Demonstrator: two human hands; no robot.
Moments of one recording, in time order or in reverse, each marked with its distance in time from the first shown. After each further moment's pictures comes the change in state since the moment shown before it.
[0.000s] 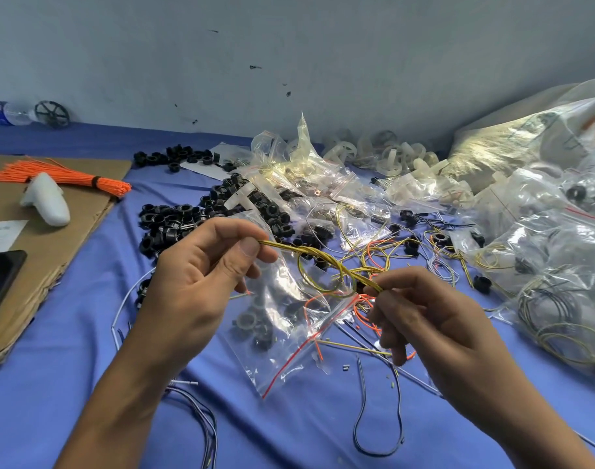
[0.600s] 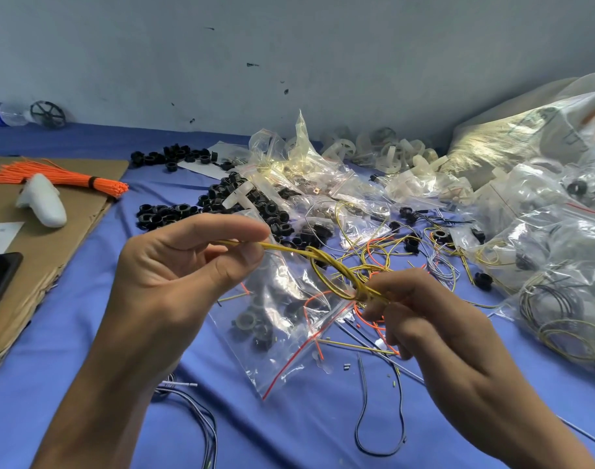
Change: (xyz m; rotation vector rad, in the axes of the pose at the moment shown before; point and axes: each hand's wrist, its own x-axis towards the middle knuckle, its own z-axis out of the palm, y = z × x) left_hand -0.004 0.018 -0.005 -0.055 0.016 0.120; right_hand 0.006 -0.007 0.002 -0.234 -0.086 0.003
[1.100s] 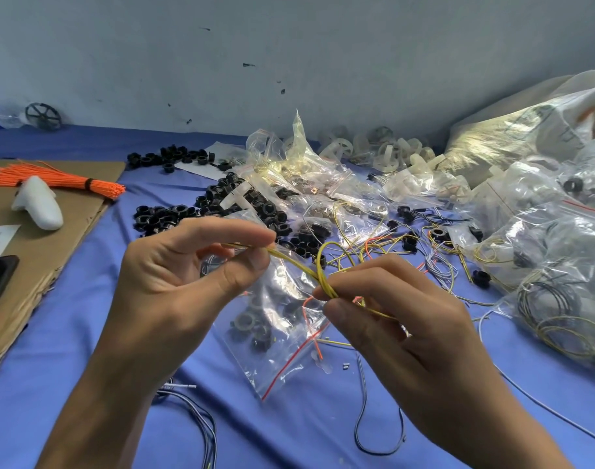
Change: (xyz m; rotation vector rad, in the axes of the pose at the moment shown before) left_hand 0.000 0.005 0.003 0.127 -0.009 0.014; right_hand 0.003 -0.020 0.024 -0.212 0.158 -0.340
